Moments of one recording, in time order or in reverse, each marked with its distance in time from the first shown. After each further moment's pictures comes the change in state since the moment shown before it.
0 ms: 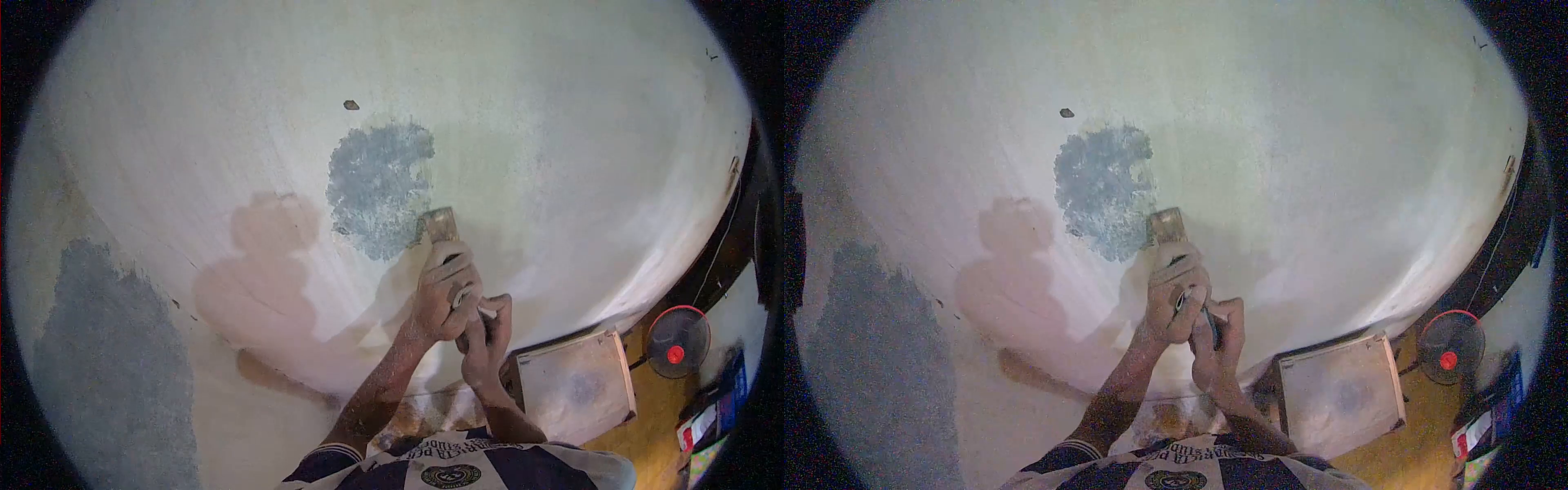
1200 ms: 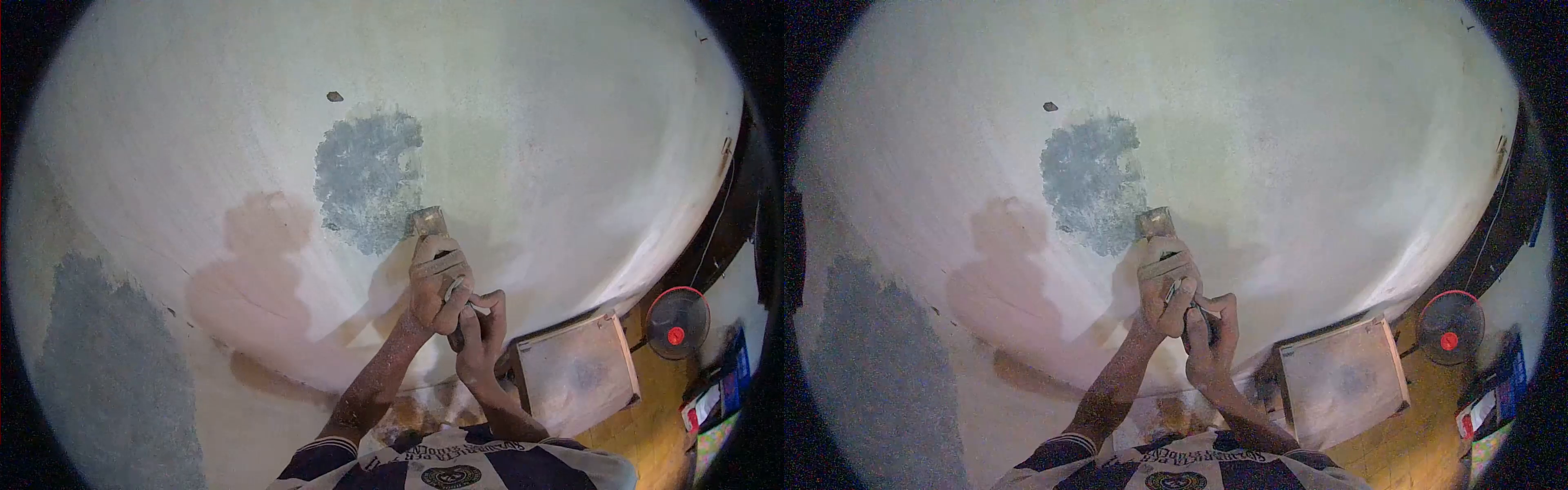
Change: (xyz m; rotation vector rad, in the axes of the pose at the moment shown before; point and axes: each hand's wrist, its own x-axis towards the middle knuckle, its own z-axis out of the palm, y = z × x) left_hand -0.014 -0.004 0.001 -0.053 0.022 -0.028; right_hand -0.016 -0.003 0.008 0.078 0.074 0.136
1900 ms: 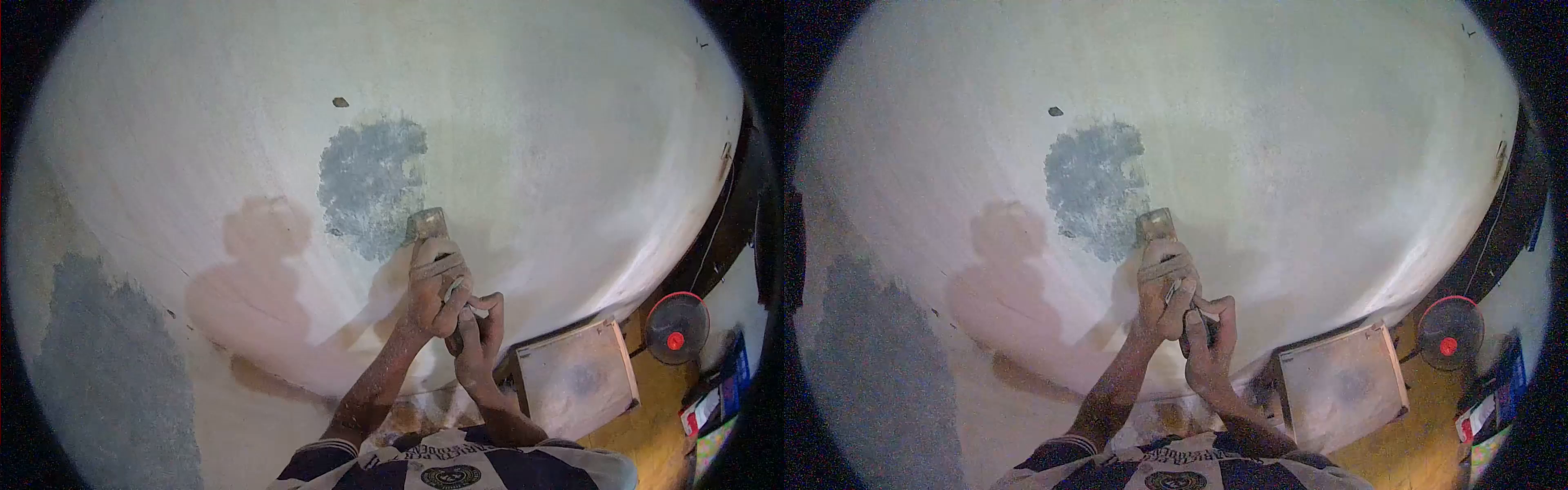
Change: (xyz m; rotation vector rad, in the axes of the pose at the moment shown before) left_hand -0.009 -0.009 0.001 -0.125 -0.008 -0.083; right_hand 0.006 0.003 0.001 0.046 -0.016 -0.028
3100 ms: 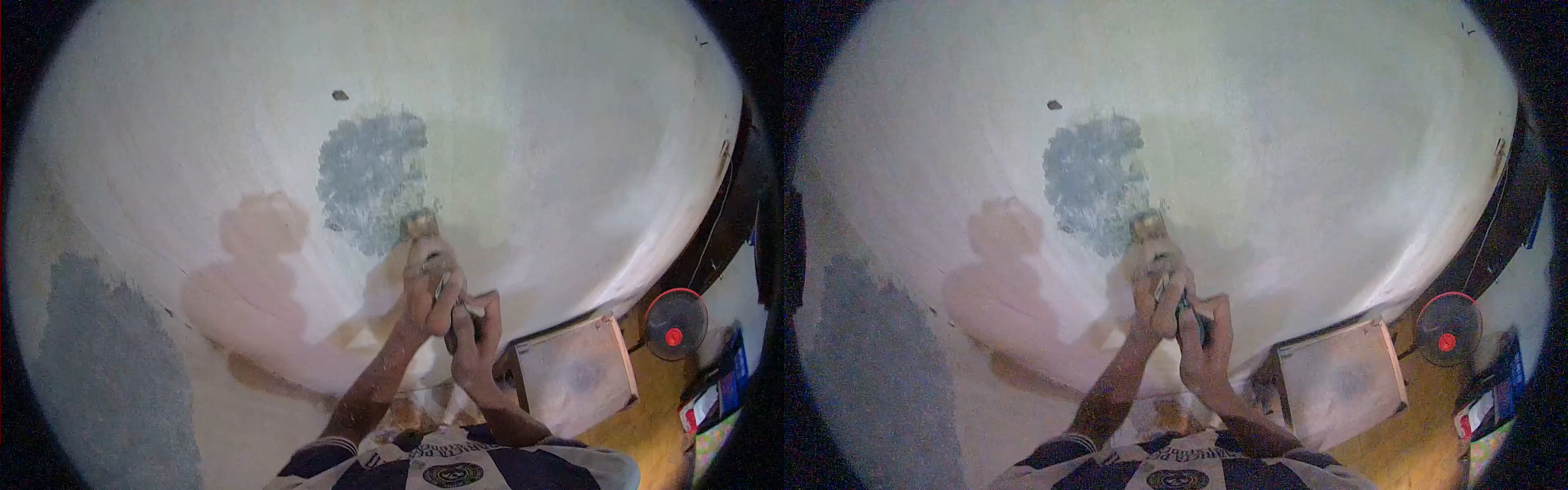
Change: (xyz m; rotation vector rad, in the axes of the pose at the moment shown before) left_hand -0.024 -0.008 0.003 -0.072 0.104 -0.151; right_hand -0.002 -0.005 0.007 -0.115 -0.033 -0.034
